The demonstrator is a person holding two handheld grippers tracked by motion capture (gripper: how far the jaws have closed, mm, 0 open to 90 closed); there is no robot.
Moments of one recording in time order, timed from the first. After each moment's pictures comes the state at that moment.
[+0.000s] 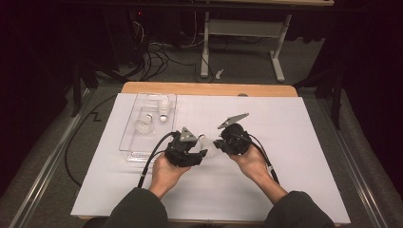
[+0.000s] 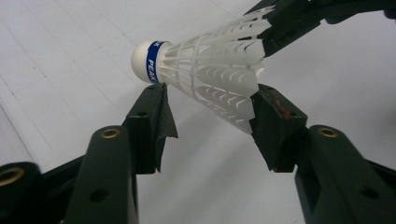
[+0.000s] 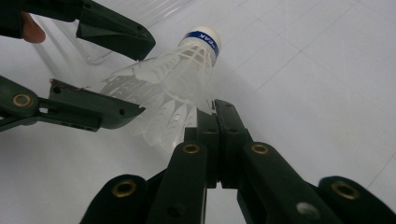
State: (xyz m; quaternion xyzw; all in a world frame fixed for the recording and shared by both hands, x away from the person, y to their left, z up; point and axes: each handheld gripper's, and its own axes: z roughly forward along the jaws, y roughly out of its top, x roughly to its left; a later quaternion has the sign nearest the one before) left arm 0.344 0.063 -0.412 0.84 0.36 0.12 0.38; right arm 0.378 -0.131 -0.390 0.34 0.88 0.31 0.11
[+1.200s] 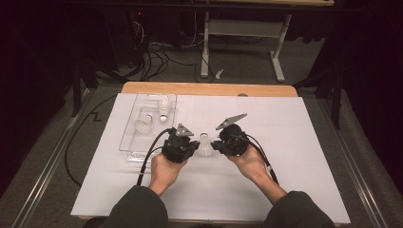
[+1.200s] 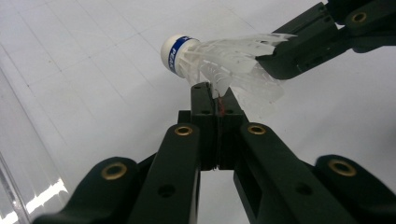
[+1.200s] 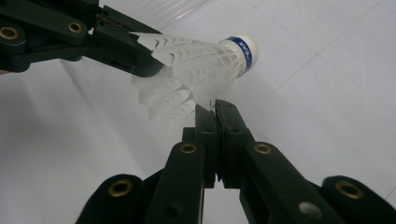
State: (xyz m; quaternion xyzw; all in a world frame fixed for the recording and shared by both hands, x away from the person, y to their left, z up) left arm 0.352 0.072 -0.408 0.83 0.39 0.11 0.38; right arm 0.377 -0.127 -0.390 0.33 0.88 0.32 0.10
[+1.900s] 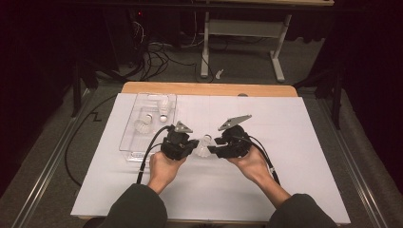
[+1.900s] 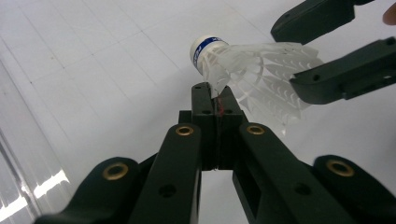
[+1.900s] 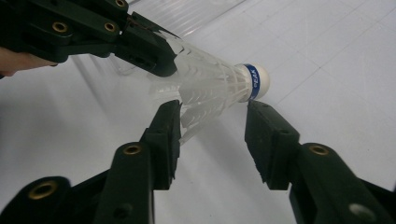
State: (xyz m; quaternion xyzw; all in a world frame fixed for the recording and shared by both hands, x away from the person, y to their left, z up) left arm 0.358 0.076 -0.403 0.83 0.40 0.10 0.38; right arm 0.370 -0.133 -0.385 0.31 0.88 0.35 0.10
